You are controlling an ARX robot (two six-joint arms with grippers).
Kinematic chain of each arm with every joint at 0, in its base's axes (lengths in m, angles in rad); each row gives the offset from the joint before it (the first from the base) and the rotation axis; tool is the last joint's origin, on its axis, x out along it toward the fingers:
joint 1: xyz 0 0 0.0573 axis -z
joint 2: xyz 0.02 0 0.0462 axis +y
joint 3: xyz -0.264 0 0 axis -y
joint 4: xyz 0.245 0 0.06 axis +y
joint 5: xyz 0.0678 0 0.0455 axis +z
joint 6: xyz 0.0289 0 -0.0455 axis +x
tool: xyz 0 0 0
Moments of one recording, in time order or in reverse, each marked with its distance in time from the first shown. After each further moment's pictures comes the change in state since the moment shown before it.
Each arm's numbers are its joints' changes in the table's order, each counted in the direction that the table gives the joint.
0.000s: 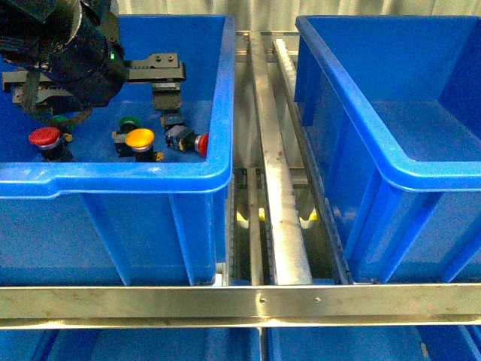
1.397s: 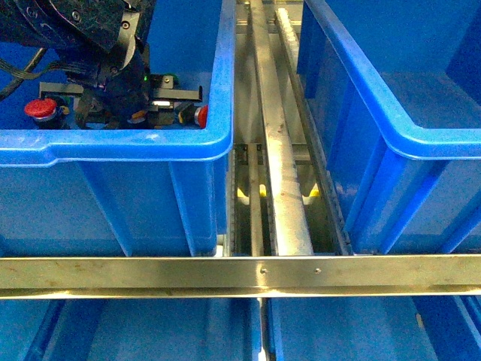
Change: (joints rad) left arm 0.019 0.186 0.116 0.066 0.061 0.016; right arm 0.000 0.000 0.000 0.000 0.000 0.000
